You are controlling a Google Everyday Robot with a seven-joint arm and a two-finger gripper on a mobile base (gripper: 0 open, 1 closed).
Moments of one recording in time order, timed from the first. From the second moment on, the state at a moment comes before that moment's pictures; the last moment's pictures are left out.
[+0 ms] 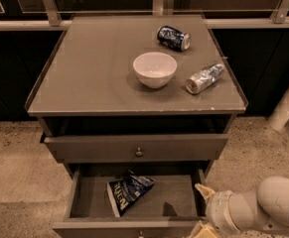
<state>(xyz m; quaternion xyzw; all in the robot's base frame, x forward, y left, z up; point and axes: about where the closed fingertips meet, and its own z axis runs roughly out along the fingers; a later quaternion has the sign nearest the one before) 0.346 -0.144 0.593 -0.49 0.80 0.22 0.27</state>
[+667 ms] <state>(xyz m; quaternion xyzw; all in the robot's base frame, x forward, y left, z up) 0.352 -0.141 0.558 -0.46 0.81 0.25 0.27</state>
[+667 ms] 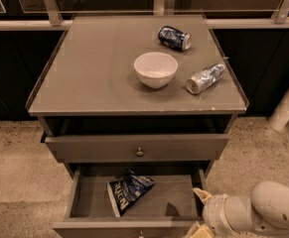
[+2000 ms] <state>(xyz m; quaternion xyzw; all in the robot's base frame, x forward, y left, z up) 0.395 -0.104 0.513 -0.44 0.78 0.23 0.37</state>
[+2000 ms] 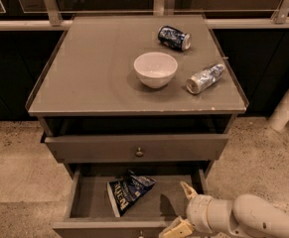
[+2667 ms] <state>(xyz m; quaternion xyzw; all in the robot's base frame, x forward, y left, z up) 0.409 -0.088 0.497 -0.46 0.77 0.24 0.37</state>
